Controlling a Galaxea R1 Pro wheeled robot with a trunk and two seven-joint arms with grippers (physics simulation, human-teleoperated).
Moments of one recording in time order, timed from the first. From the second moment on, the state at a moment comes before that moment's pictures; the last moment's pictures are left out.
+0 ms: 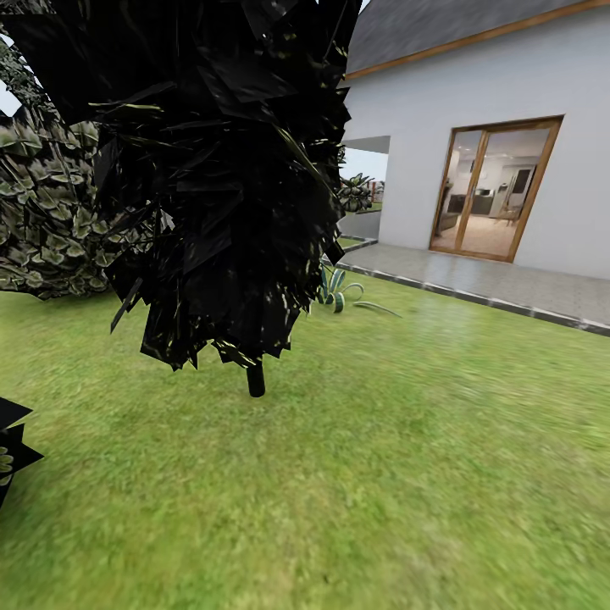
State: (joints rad) left arm 0.07 -0.03 0.00 -0.02 0.01 0.00 0.00; right arm -0.05 -0.06 0.04 0.03 0.01 0.00 0.00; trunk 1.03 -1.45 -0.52
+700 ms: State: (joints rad) left arm 0.07 -0.03 0.00 -0.02 0.01 0.00 0.00; right arm -0.05 -0.06 0.04 0.03 0.01 0.00 0.00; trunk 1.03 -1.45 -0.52
